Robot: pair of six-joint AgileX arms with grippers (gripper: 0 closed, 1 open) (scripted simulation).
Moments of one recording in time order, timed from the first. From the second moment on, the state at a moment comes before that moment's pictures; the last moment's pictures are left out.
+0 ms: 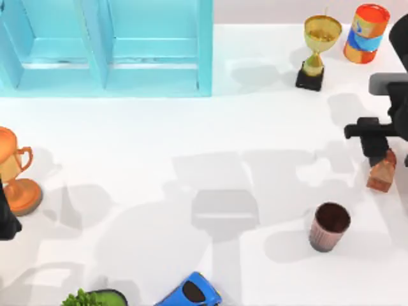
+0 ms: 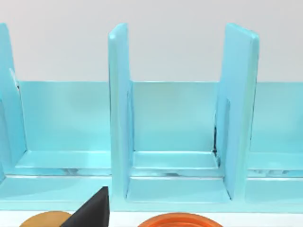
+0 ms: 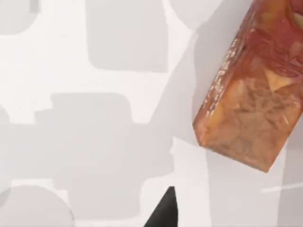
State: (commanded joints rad) left arm 0.00 0.00 0.00 0.00 0.00 0.00; right arm 0.18 1.85 1.30 -0.92 0.01 0.19
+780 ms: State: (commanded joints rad) left arm 0.00 0.00 0.00 0.00 0.00 0.00; right arm 0.18 1.84 1.31 -0.94 0.01 0.19
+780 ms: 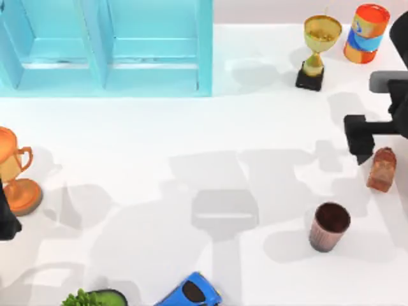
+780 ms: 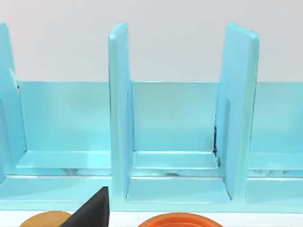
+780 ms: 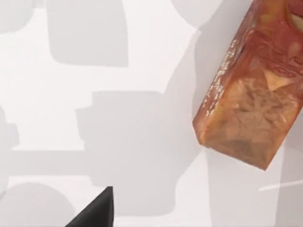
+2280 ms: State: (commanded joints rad) left arm 0.00 0.00 0.00 0.00 0.00 0.00; right arm 0.45 1.69 1.32 -1.21 0.00 0.46
